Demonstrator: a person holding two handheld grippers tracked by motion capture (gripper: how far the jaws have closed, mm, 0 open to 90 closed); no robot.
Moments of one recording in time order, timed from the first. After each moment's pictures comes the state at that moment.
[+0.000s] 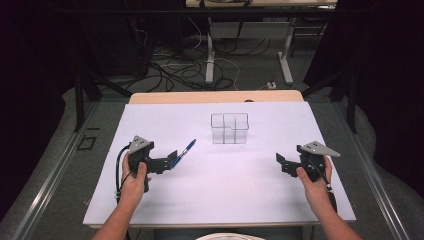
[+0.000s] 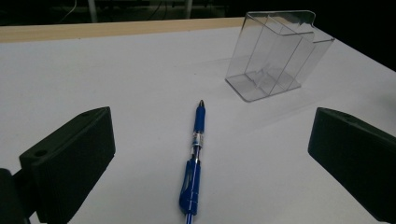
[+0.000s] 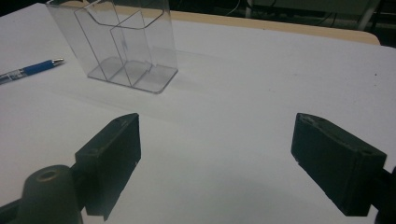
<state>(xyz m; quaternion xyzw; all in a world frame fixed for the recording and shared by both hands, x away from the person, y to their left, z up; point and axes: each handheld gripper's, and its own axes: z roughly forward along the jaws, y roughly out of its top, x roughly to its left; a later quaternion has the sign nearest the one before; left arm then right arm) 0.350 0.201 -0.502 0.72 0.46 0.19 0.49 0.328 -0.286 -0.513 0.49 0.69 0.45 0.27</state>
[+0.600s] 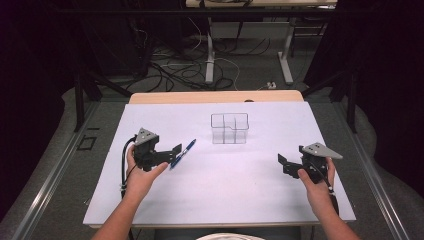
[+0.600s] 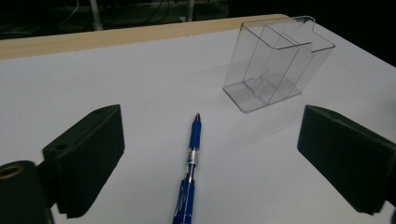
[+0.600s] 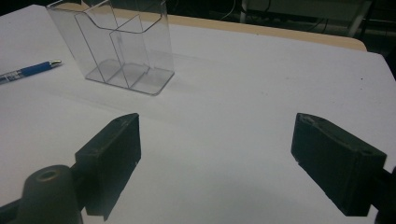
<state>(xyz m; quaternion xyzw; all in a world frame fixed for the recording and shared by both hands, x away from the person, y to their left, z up) 0.364 0.181 -0.481 0.73 0.46 0.20 0.47 0.320 -0.288 -0.508 0.49 0.69 0.44 0.29</state>
